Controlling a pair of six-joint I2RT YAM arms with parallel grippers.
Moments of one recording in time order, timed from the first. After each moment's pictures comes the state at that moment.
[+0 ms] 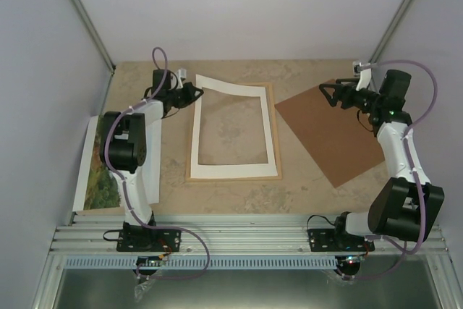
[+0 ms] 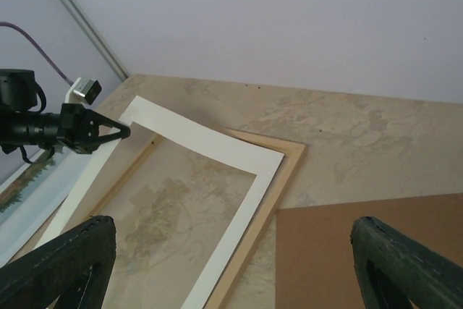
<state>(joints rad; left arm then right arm) -0.08 2.02 1.30 0.12 0.66 -0.58 -0.22 1.36 1.09 -0.17 -0.88 0.02</state>
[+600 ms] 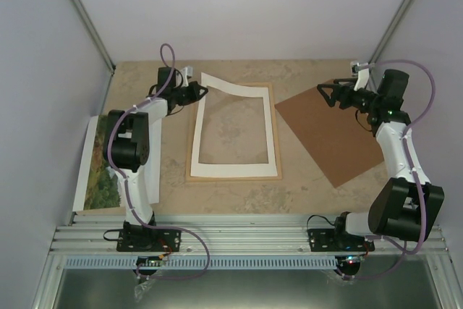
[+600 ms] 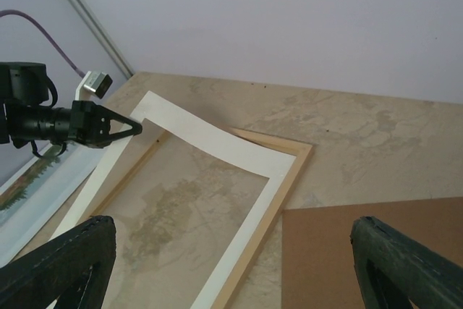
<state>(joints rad) -0.12 2.05 1.35 0.10 0.65 -0.48 -0.20 1.36 1.09 -0.17 -0.88 0.02</state>
